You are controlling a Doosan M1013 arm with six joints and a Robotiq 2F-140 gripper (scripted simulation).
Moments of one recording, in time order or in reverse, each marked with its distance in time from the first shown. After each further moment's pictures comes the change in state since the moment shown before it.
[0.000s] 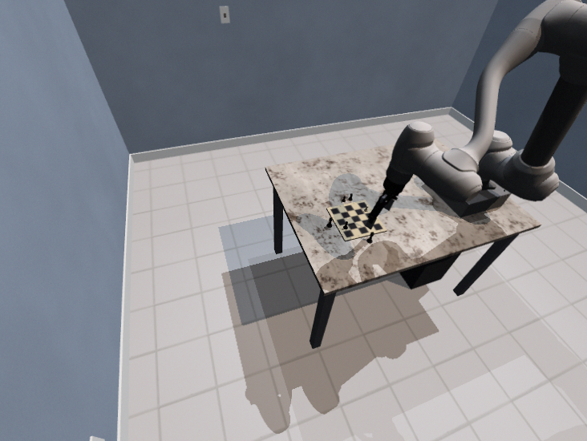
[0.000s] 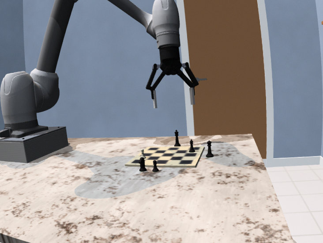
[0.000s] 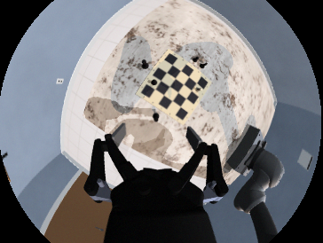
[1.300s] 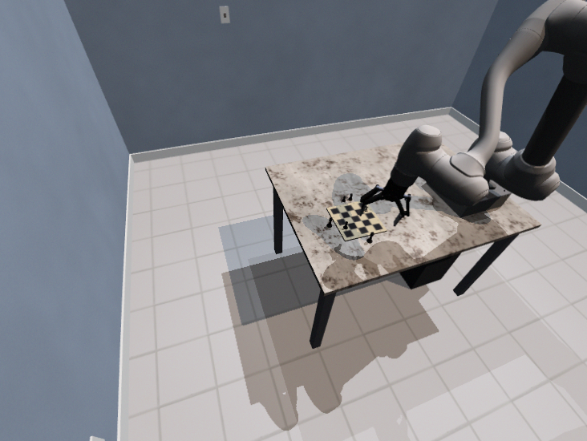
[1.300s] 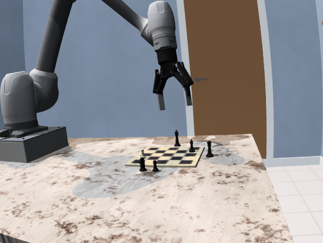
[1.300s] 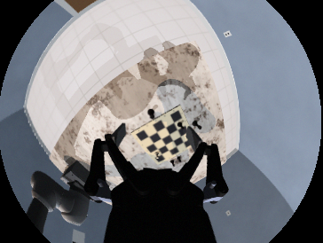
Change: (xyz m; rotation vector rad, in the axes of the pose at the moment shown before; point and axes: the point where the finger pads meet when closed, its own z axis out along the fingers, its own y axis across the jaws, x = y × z) arm -0.001 0.000 0.007 -0.035 0.077 -2.054
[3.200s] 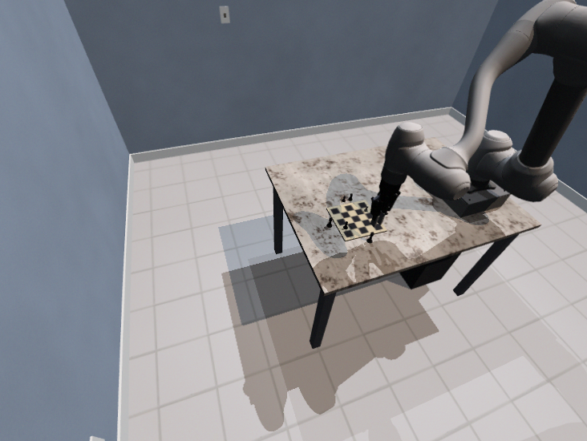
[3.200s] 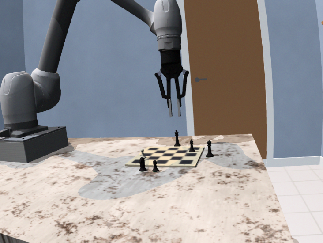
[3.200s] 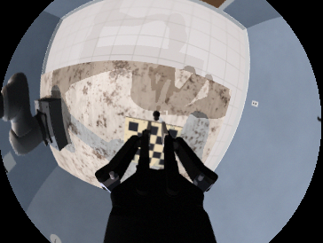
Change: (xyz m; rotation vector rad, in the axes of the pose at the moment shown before) arm 0.000 -0.001 0.008 0.117 0.075 -0.709
